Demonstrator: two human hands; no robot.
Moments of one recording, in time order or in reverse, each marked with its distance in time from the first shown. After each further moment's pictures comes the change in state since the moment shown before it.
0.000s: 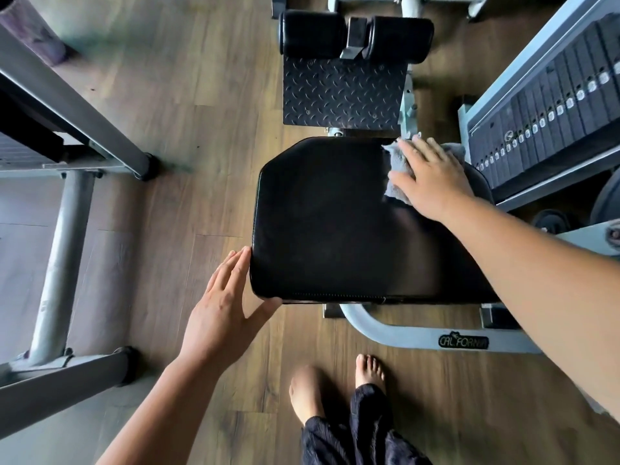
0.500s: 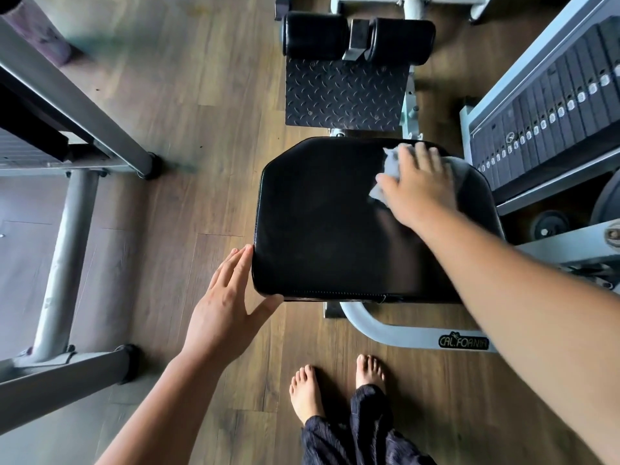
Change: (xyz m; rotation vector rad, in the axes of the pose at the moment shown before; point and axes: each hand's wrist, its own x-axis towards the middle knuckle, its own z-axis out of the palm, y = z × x) left_hand -0.001 -0.001 0.001 0.008 0.008 0.005; right_hand -0.011 -0.035 0.008 0.001 0.095 0.143
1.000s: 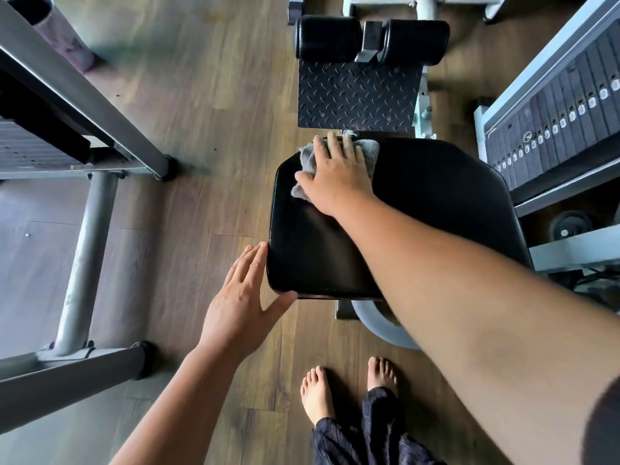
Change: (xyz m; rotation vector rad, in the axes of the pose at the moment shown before) left_hand 0.000 -0.004 0.002 -0.009 0.020 0.022; right_hand 0.009 -0.139 0.015 0.066 -0.133 -0.225
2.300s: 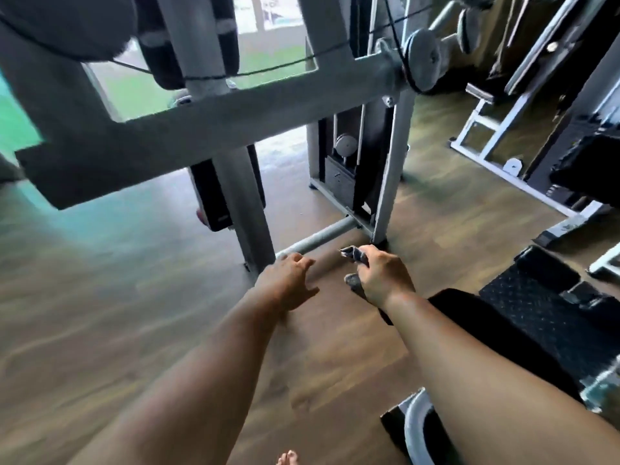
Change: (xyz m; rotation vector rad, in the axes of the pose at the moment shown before) left_hand -0.301 0.092 -0.225 0.135 0.238 -0.730; right_hand -0.337 -0.154 -0.219 0.344 -0.121 -0.880
